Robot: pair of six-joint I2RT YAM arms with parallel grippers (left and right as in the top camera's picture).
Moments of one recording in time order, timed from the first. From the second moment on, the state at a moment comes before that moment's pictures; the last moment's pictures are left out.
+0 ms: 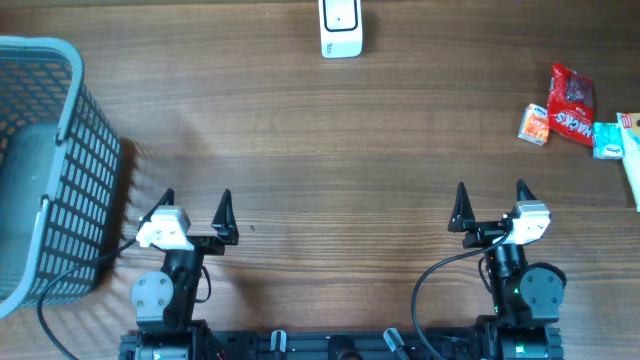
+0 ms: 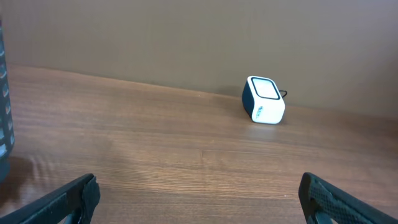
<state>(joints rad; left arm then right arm) 0.03 0.01 0.01 -0.06 0.13 -0.20 -0.02 0.01 0.01 0.00 -0.07 0.06</state>
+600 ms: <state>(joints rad) 0.01 0.01 0.01 -0.06 0.10 -0.05 -0.02 0.01 0.01 0.00 -0.07 0.06</state>
